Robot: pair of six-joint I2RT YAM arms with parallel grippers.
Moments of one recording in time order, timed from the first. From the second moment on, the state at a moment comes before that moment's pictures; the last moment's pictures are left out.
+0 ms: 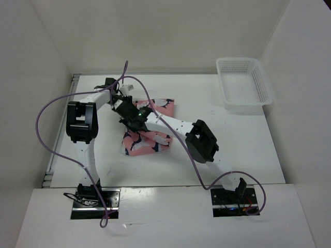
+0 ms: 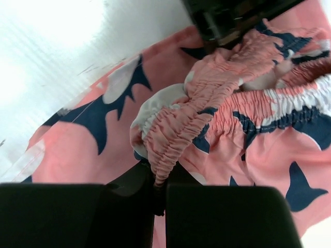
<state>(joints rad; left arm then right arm) -0.05 2.19 1.64 -0.67 0.56 0.07 1.01 2.32 2.06 -0.65 0.27 -0.01</state>
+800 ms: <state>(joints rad) 0.01 2.20 1.70 -0.72 0.57 0.05 1.04 2.30 2.10 -0.66 0.04 -0.02</state>
